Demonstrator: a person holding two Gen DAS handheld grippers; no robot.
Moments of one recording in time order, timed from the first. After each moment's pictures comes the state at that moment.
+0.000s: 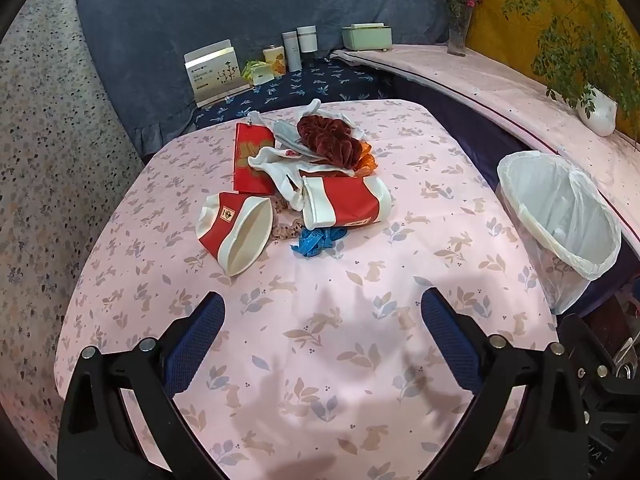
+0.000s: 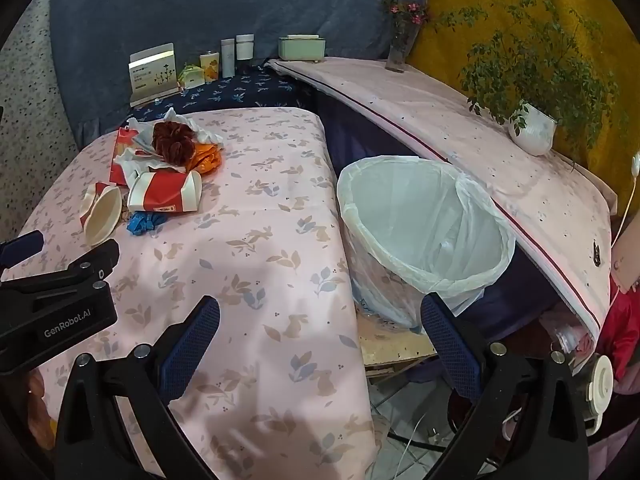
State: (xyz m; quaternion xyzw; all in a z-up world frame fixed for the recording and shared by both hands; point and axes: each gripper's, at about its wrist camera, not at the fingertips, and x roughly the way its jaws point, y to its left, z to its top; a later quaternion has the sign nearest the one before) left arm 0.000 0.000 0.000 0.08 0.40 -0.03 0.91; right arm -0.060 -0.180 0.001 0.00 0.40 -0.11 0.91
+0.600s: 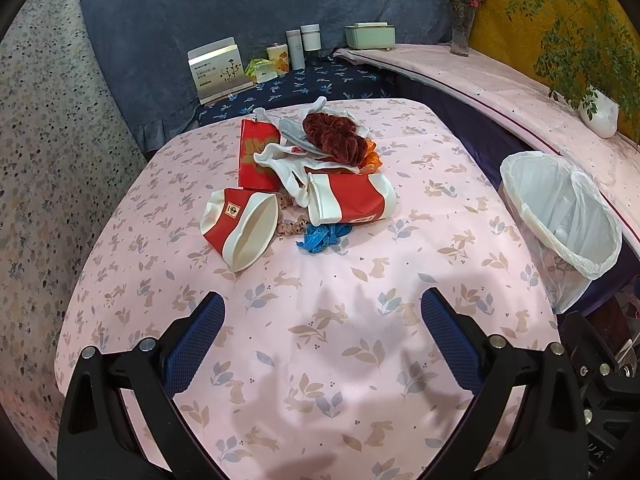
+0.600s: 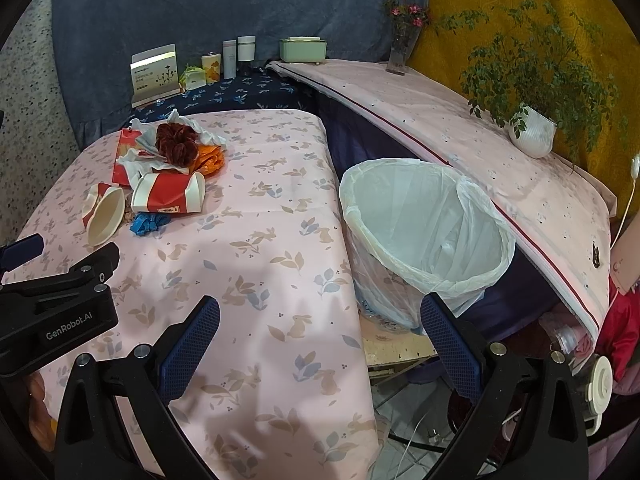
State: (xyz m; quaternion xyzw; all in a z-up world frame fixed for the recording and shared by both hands) left arm -0.002 0.009 -0.001 0.07 0.40 -0.03 0.91; right arm -0.061 -0.177 0.002 0.00 0.40 -0.11 0.91
